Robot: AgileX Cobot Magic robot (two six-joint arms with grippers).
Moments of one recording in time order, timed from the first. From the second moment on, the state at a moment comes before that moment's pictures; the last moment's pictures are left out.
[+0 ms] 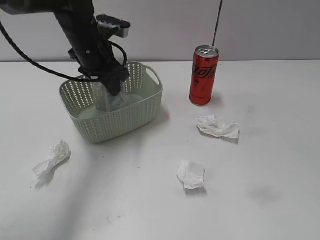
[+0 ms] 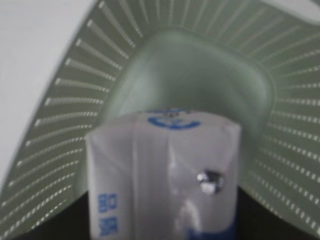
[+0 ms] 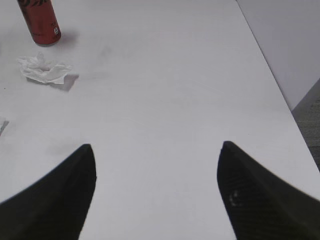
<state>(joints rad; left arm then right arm) -0.44 2.15 -1.80 -0.17 1.02 0.36 0.04 -0.01 -0.50 -0.06 1.05 -0.04</state>
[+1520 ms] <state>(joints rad) -0.12 1.48 -1.69 0.00 1.21 0.14 0.04 -0.01 -0.50 -0.06 1.05 -0.04</state>
